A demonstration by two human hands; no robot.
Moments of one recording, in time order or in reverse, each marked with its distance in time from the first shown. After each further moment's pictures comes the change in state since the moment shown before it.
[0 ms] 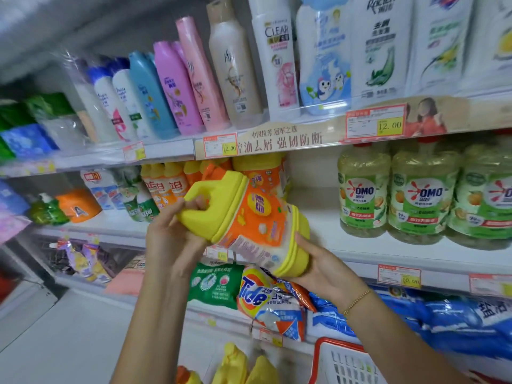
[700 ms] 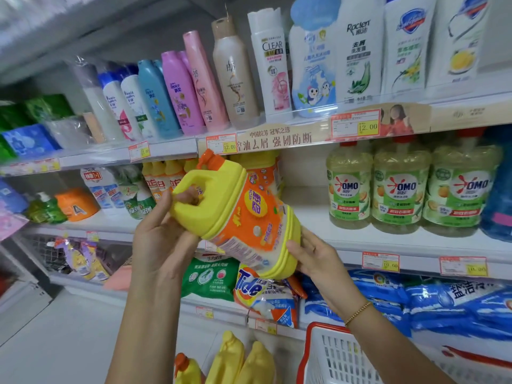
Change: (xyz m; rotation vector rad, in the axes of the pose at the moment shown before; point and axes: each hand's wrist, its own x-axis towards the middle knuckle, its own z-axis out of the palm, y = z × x) left_hand -0.049 0.017 0.016 -0.066 -0.097 0.042; right_hand -0.056 0.019 0.026 -0.527 0.174 -0.394
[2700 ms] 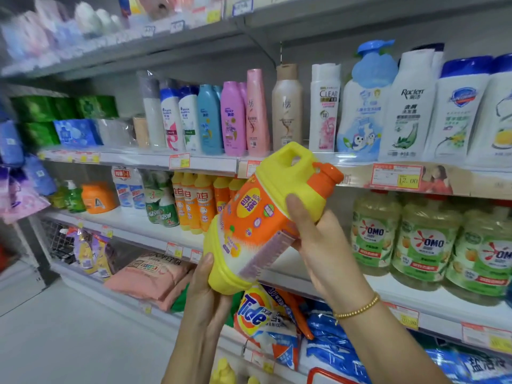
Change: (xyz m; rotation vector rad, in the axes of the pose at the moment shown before) left_hand -0.024 -0.044 -0.047 -0.051 0.154 0.090; right_hand 0.012 -0.093 0.093 -0.020 -0.066 -0.317
